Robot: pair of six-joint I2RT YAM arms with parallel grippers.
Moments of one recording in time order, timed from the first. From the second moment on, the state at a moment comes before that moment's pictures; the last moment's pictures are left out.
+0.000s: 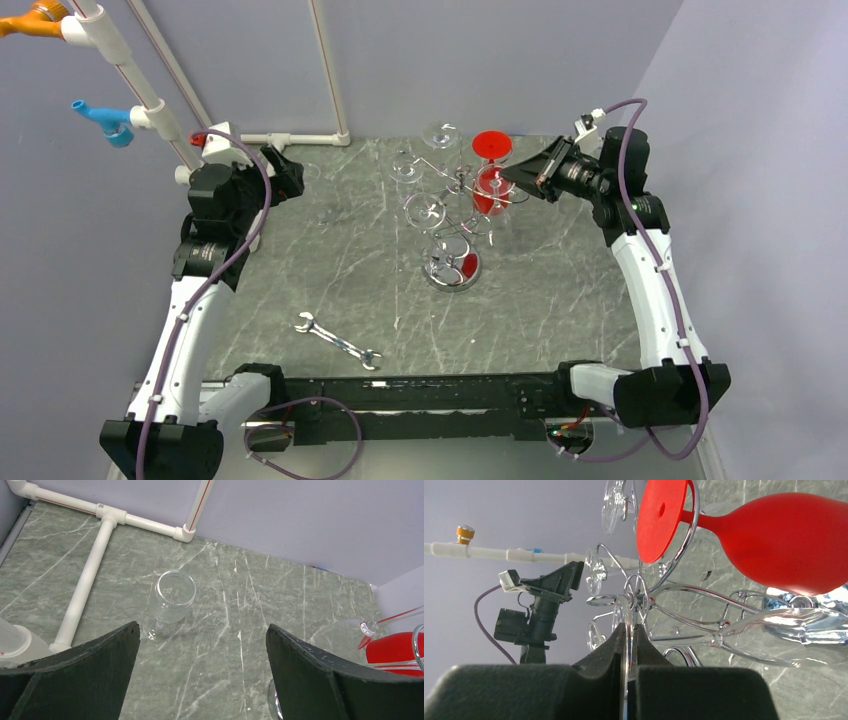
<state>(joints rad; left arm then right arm) -0.07 0.98 1.07 -0.25 0.00 -0.39 0.04 1.20 1.32 -0.45 -0.76 0.94</state>
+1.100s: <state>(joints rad) -0.07 0.98 1.07 -0.25 0.00 -0.39 -0.06 1.15 1.37 -0.57 -0.63 0.83</state>
